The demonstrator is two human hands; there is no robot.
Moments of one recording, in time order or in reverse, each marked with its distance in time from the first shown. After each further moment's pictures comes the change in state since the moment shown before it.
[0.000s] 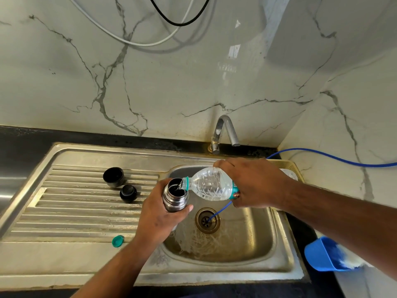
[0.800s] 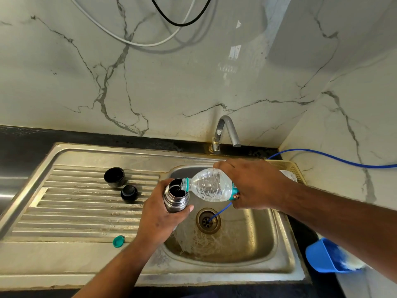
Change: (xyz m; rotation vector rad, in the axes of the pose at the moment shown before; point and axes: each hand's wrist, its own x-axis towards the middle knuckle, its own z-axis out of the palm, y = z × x) left_hand 0.001 -0.001 0.001 -0.009 -0.004 0.007; right_hand 0.004 0.001 0.006 0.001 -0.022 -0.006
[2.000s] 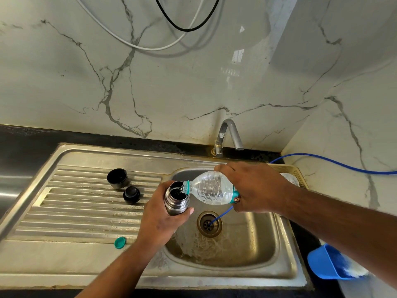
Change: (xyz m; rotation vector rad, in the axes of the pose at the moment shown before) left_hand -0.002 -0.002 -0.003 0.003 0.020 -0.005; right_hand 0.001 -0.004 -0.003 -0.018 0.016 -0.015
